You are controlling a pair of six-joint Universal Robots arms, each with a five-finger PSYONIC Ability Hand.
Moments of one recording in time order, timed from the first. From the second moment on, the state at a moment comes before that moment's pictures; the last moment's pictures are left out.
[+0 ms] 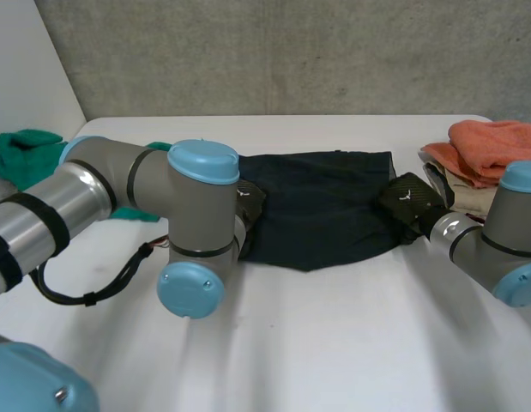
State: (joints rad) left arm 4.00 -2.50 -0.77 2.90 -1.81 3.55; right arm 1.72 -0.75 1.26 -0.19 1.10 2.30; left_hand 0.36 0.35 0.36 0.35 0.17; right_hand 0.60 0.60 0.60 0.61 0.42
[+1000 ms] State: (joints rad) left arm 4.16 -2.16 -0.68 2.57 -1.63 3.53; right arm 1.85 -1.10 1.04 0.27 1.25 2.58; left_hand 1.14 1.20 1.19 1.20 1.01; right_hand 0.95 1.16 1.19 1.20 1.02
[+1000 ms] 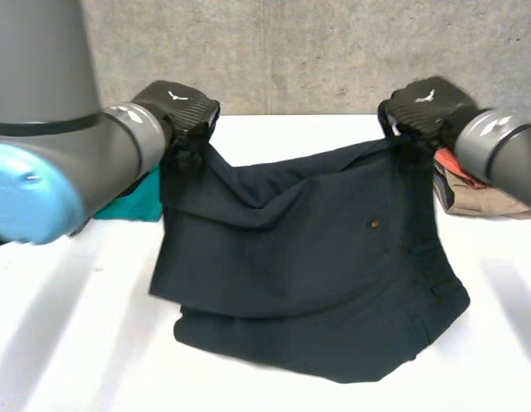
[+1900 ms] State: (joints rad) left arm 4.20 -2.19 -1.28 3.18 -1.65 3.50; right arm 1.89 -0.94 1.47 -0.19 1.30 2.52; left_hand 1.03 1.07 1.07 1.07 0.89; right_hand 0.95 1.17 1.20 1.20 1.02
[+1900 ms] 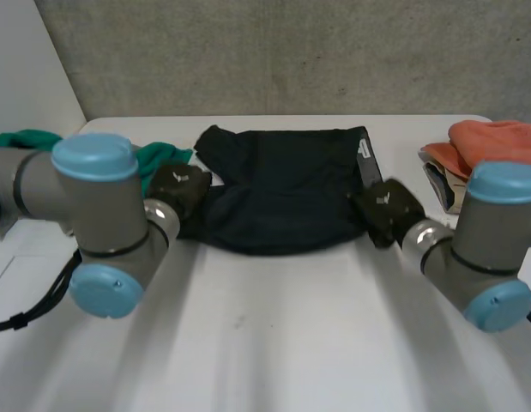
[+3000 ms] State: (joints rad) left arm 4.15 -2.37 -1.13 3.07 -1.75 3.66; right arm 1.84 -1.00 1.54 -0.18 1.31 2.50; left_hand 0.98 0.97 0.97 0.97 0.79; right_hand 0.95 1.17 1.20 1.20 1.02
